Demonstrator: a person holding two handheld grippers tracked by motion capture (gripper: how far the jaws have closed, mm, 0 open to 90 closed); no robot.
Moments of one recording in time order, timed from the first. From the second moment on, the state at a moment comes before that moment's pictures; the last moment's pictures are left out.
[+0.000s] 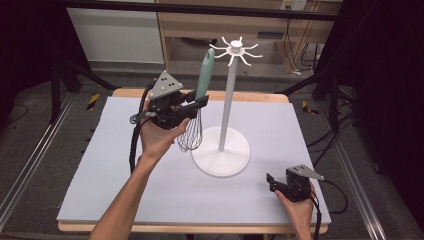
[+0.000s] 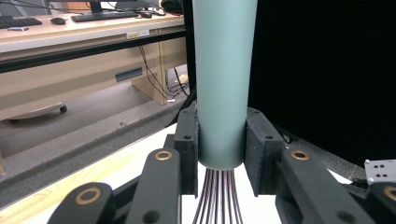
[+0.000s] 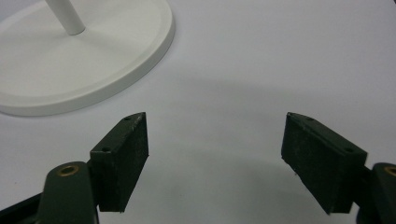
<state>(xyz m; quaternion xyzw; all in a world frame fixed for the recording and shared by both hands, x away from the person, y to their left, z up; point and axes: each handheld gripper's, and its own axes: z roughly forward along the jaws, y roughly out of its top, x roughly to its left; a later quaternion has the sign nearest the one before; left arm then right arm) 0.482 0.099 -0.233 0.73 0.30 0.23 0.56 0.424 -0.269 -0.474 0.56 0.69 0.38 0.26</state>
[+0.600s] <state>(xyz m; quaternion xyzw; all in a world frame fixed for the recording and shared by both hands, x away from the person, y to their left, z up) 0.490 0.090 -0.232 0.74 0.30 0.23 0.56 0.424 -0.269 -0.474 0.56 0.69 0.39 0.26</state>
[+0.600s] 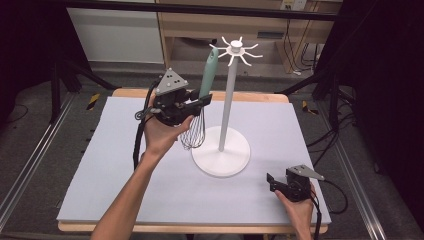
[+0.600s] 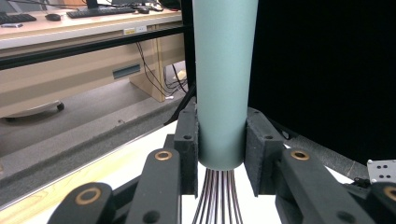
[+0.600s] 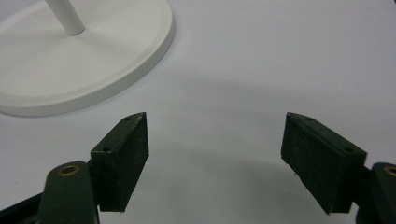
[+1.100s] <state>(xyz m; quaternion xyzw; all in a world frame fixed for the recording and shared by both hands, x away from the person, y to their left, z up) 0.495 0.080 -0.238 0.74 0.30 0.23 0.56 0.424 -0.270 -0.473 0.56 0.69 0.39 0.26</state>
